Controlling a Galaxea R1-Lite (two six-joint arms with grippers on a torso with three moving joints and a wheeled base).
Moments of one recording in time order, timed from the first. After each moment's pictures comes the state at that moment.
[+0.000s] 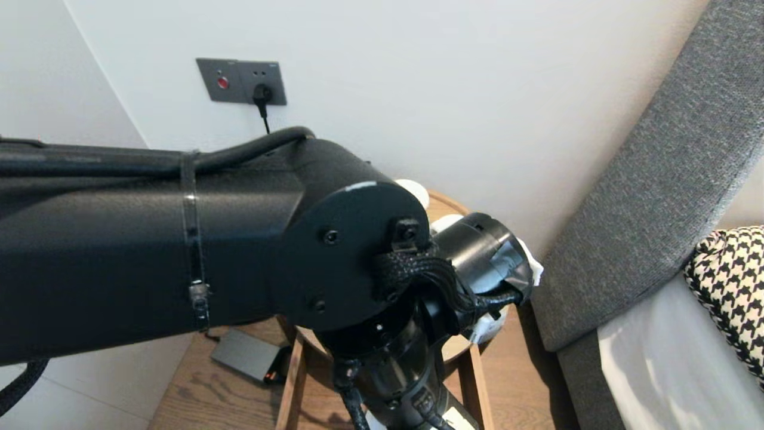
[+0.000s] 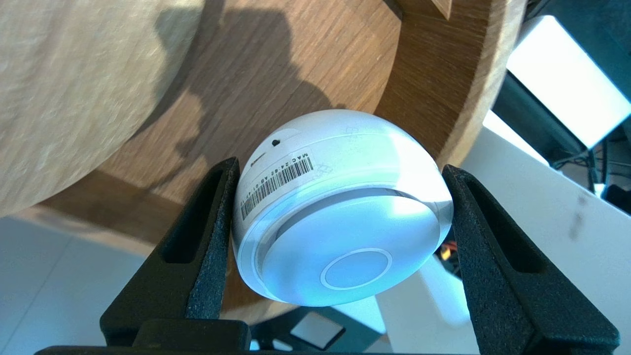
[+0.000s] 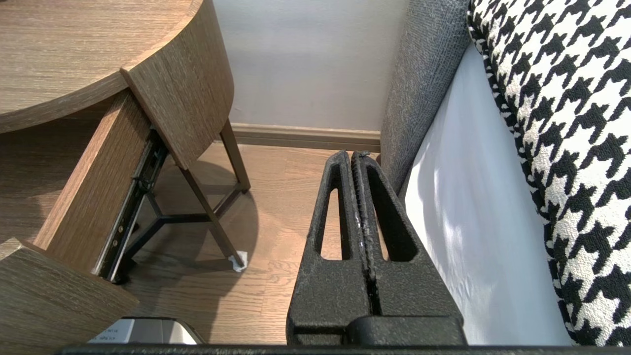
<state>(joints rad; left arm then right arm) -1.14 2.01 -1.83 1.06 0.01 -0.13 0.01 0.00 0.00 -0.04 -0.01 0.00</state>
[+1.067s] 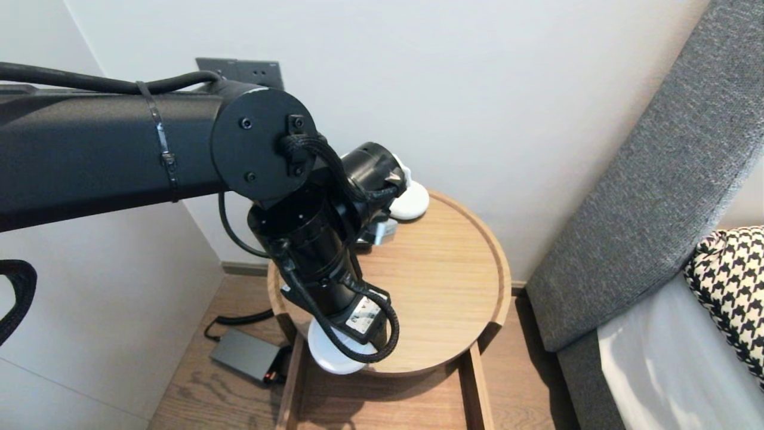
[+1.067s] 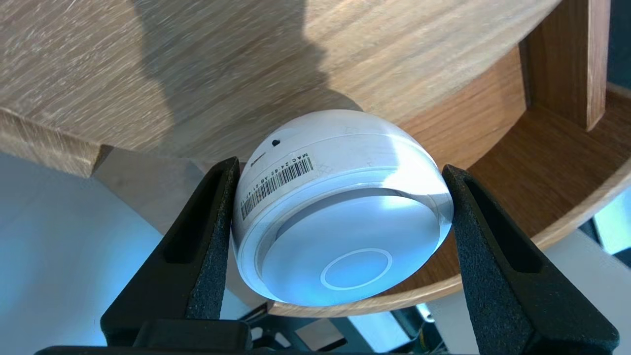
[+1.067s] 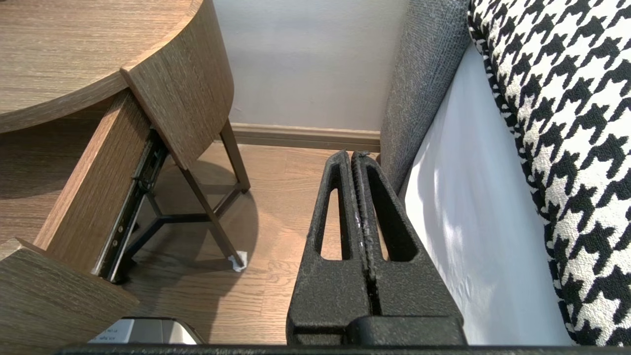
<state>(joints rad) -0.86 2.01 -1.91 1.12 0.06 -0.21 0.01 0.00 0.00 -0.04 -0.01 0.00</state>
